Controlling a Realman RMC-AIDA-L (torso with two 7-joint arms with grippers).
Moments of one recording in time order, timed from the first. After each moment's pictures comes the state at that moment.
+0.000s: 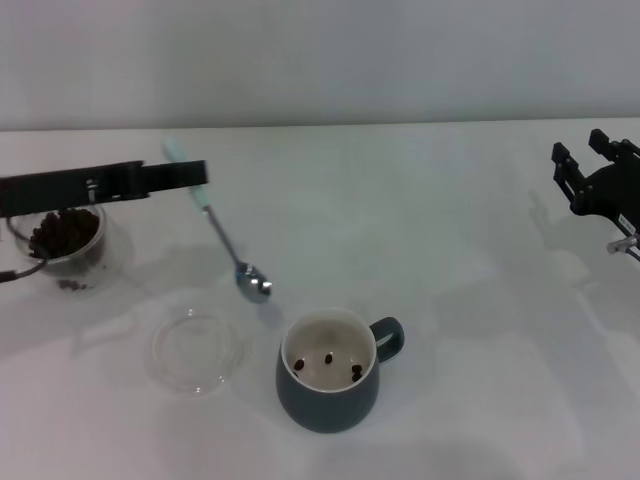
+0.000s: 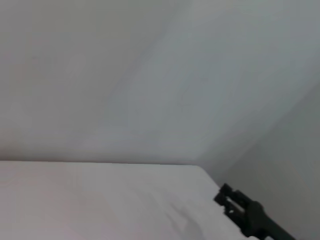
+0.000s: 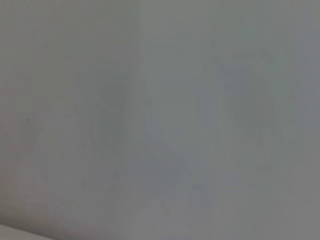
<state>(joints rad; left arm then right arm) -0.54 -2.02 0.92 0.88 1.81 1.45 -2.19 0.44 2.01 -1.73 -0.13 0.11 -1.01 0.26</state>
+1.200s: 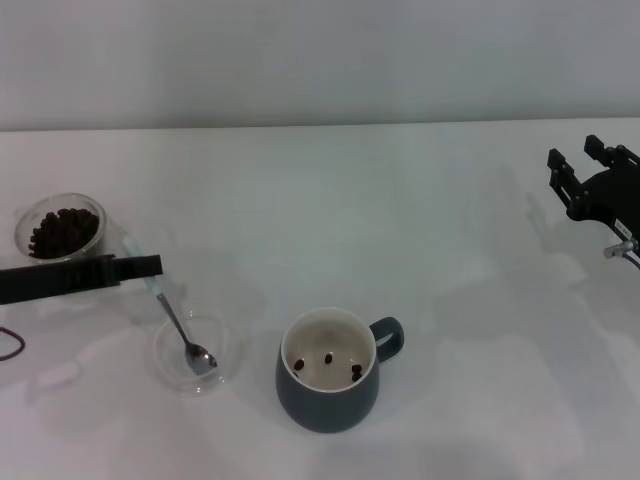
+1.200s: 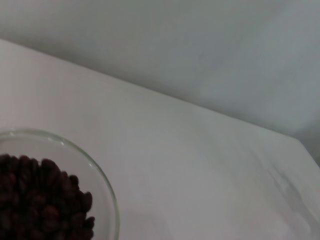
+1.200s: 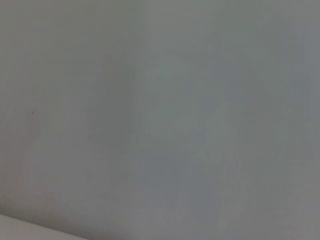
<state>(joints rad) -0.50 -2.02 0.88 0.70 1.98 1.31 -2.15 0.44 2.01 -1.74 -0.13 0.10 -0.99 0.26</state>
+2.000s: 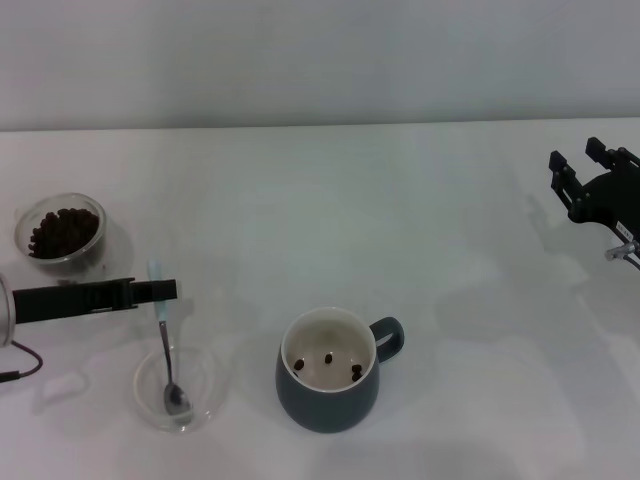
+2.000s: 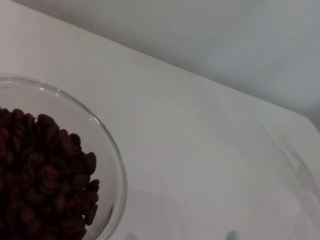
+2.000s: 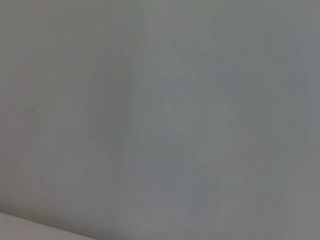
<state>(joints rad) -0.53 -2.03 0.88 0.62 2.03 1.26 -2.11 0.44 2.01 -1.74 -0.13 0.10 -0.99 0.26</state>
